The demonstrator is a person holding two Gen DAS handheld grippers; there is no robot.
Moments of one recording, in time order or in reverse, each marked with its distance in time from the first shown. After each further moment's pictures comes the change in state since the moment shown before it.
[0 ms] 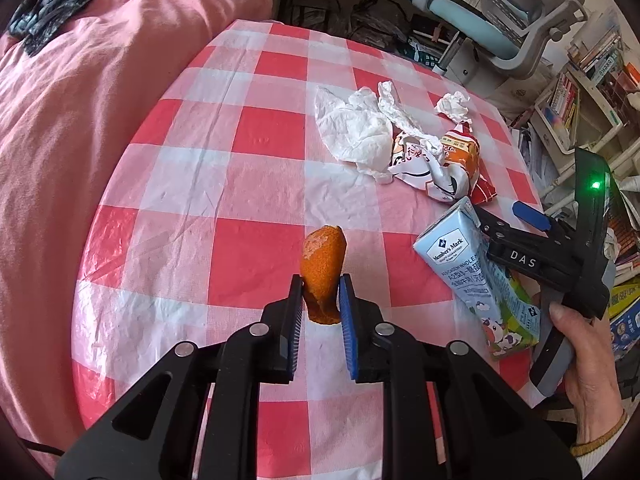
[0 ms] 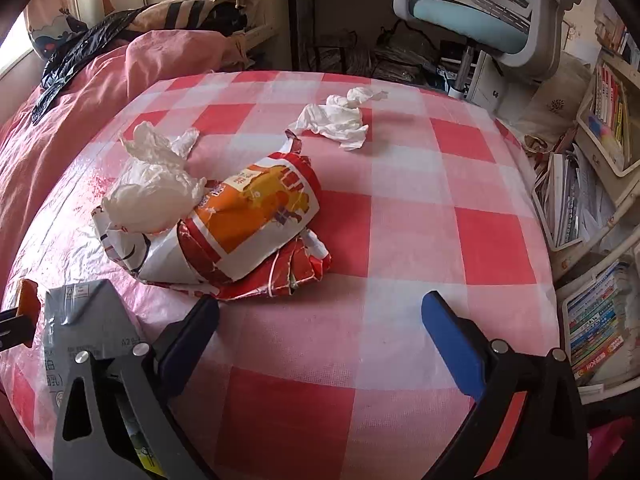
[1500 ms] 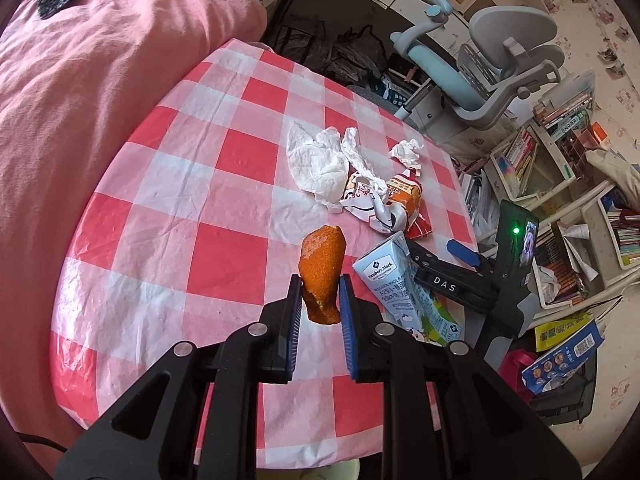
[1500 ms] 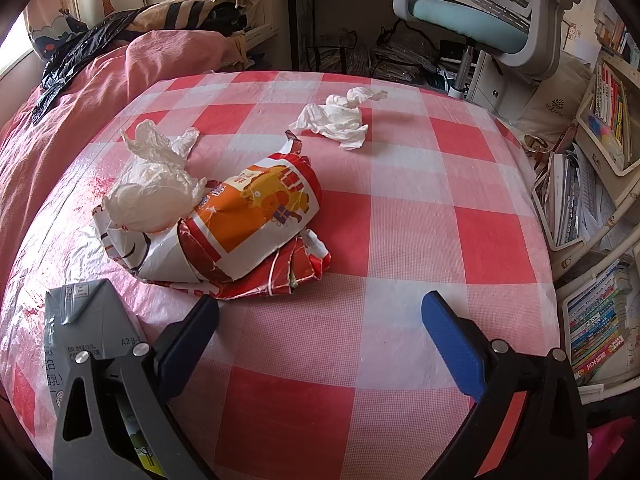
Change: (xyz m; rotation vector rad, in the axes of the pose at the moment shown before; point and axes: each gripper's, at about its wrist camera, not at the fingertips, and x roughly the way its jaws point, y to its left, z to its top) left arm -0.042 0.013 -0.005 -0.120 -0.089 -0.220; right arm 0.002 0.001 0.001 0.002 0.002 -0.001
